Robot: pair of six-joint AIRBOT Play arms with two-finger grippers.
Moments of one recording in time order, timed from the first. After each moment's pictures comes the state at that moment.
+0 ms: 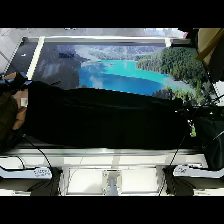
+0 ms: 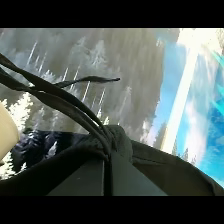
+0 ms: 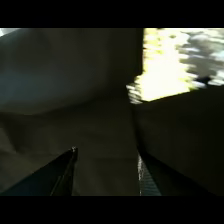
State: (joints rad) left arm 0.53 -1.48 1.32 0.82 -0.89 -1.24; right arm -0.63 -1.45 0.93 -0.90 1.06 1.17
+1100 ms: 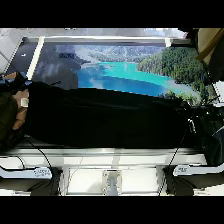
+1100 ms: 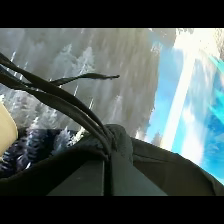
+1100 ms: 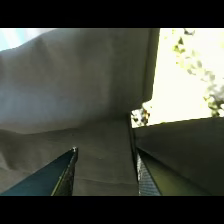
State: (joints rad) left arm 0.53 -1.48 1.32 0.82 -0.90 -1.24; right arm -0.64 -1.52 0.95 -0.84 1.01 1.06
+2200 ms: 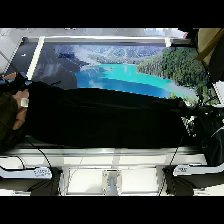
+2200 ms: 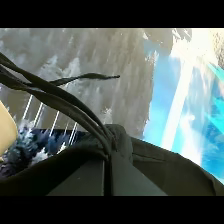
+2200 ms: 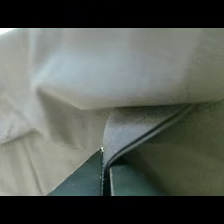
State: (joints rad) left arm 0.53 -1.48 1.32 0.82 -0.90 -1.24; right arm -0.64 -1.52 0.93 -0.69 1.16 0.91
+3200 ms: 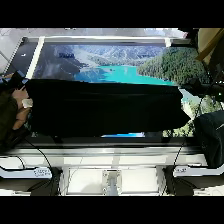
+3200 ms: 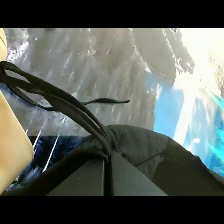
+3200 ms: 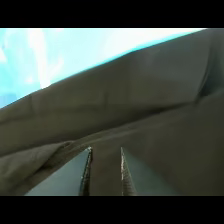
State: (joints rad) left arm 0.54 -1.48 1.32 0.82 -0.82 -1.24; right arm -0.57 -1.49 1.26 -0.71 1.05 1.11
